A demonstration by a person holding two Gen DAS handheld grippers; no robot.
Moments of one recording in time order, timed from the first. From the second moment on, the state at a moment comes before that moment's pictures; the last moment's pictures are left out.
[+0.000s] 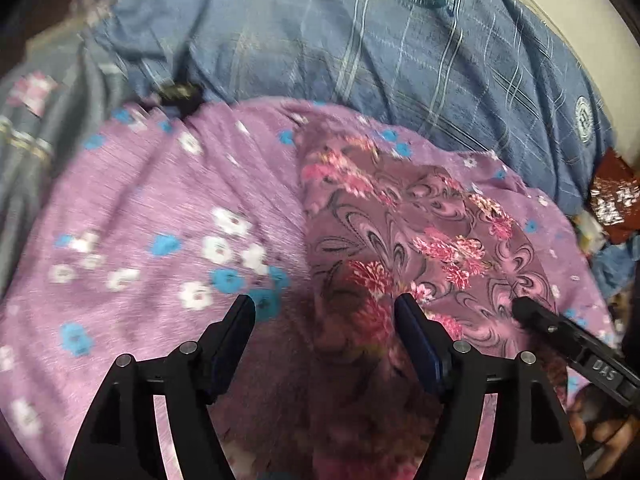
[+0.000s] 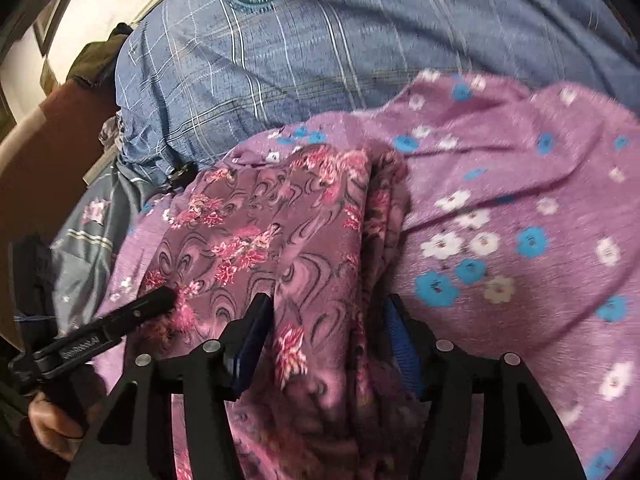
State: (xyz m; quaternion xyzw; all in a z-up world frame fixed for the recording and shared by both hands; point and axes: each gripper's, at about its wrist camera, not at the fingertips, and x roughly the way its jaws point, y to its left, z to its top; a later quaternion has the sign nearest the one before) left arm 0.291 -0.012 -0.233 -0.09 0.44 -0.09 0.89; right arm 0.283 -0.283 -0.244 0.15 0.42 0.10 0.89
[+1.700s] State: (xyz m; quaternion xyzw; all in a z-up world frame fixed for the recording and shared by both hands) left arm -0.099 -0.054 -0.023 0.06 0.12 0.04 0.99; right arm 0.018 -0.236 0.007 0.02 0.16 0.00 0.99
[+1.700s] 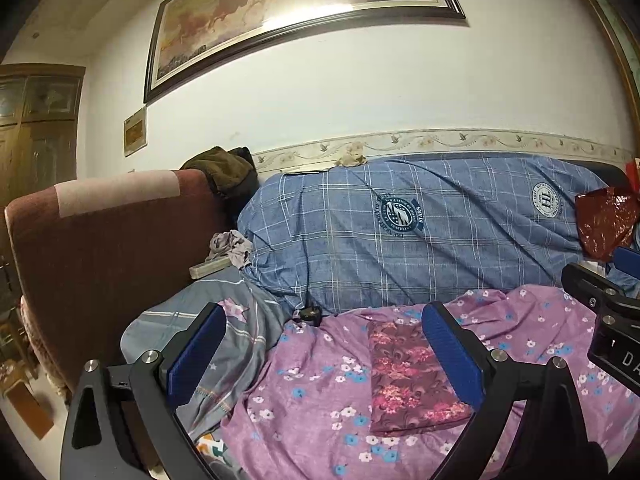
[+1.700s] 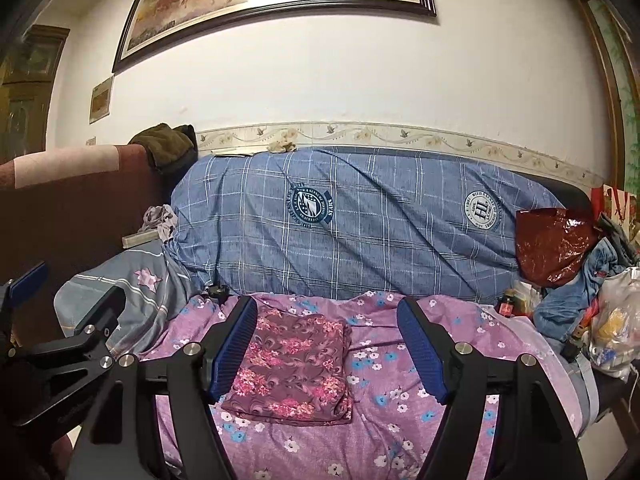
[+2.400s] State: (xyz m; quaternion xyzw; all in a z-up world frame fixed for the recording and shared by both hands) left arm -0.100 -0.055 -0.021 0.05 0.10 0.06 0.99; right arm 0.018 -0.236 0.007 0.01 0.16 0.00 0.99
